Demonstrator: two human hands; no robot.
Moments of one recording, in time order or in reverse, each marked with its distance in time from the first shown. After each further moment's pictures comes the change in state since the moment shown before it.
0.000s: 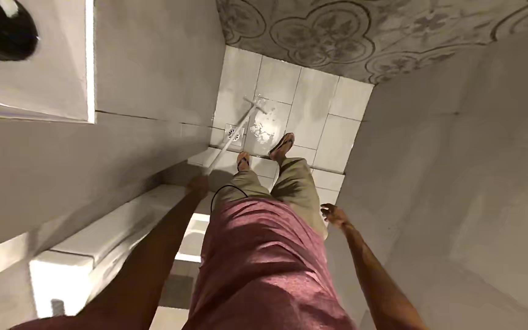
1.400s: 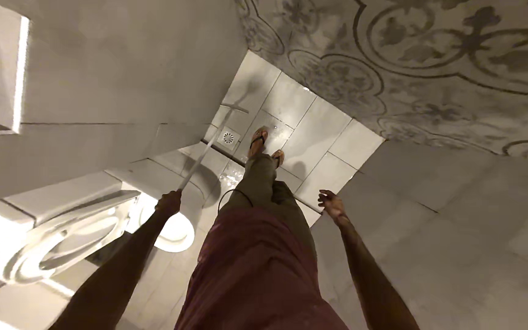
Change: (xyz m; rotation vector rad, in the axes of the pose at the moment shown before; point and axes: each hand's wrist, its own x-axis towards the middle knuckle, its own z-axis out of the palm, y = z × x) left_hand -0.032 0.124 -0.017 -0.289 -0.108 -0.378; right_hand 0.160 -0.112 -0.278 0.016 0.002 -0.170
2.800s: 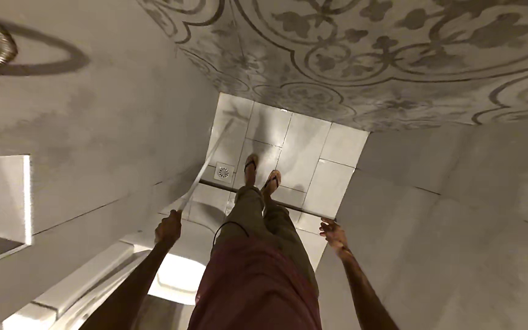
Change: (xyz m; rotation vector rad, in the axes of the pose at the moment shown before) left_hand 0.017 0.052 -0.099 0.018 0.321 0.018; right_hand -0.037 0.039 0.038 0.302 0.134 0.125
